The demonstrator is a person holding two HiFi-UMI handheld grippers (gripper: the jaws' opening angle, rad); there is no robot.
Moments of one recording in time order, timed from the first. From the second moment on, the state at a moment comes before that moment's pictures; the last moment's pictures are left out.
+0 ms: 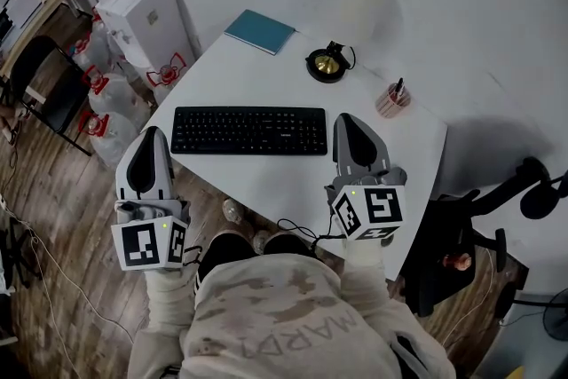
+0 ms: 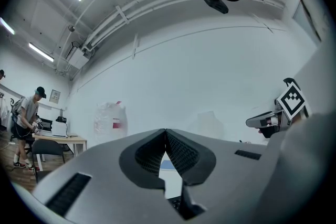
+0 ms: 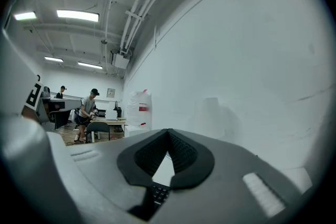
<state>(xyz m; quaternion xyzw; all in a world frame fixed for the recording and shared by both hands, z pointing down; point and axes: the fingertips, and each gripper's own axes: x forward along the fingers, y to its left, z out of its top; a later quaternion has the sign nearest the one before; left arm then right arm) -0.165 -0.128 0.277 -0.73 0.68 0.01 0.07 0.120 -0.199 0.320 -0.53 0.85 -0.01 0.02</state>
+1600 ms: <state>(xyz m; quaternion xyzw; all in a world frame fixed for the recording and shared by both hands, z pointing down) -0.235 -0.257 0.474 -0.73 0.65 -0.14 -0.13 0.117 -0.303 0.524 -0.54 0.79 -0.23 -0.16</state>
